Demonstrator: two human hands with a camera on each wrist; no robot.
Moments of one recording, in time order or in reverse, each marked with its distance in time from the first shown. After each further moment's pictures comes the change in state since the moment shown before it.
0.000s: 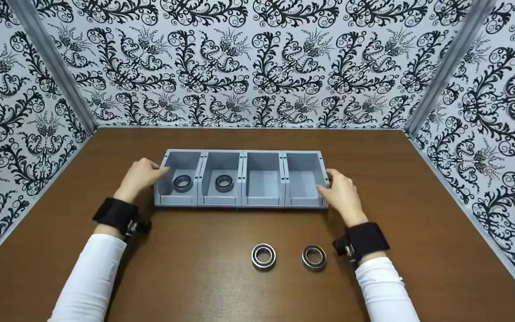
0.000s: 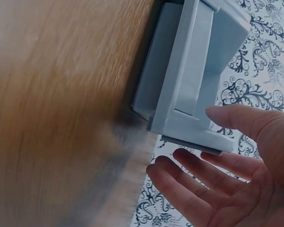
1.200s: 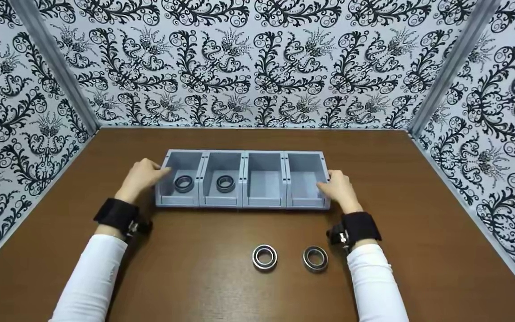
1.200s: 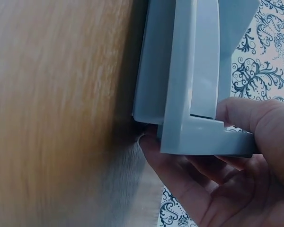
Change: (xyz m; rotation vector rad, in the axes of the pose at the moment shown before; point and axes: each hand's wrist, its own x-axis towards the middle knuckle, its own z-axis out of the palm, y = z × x) left_hand 0.000 -0.003 0.001 -0.004 0.003 0.006; right_hand 0.031 0.011 0.005 0.045 -0.125 0.016
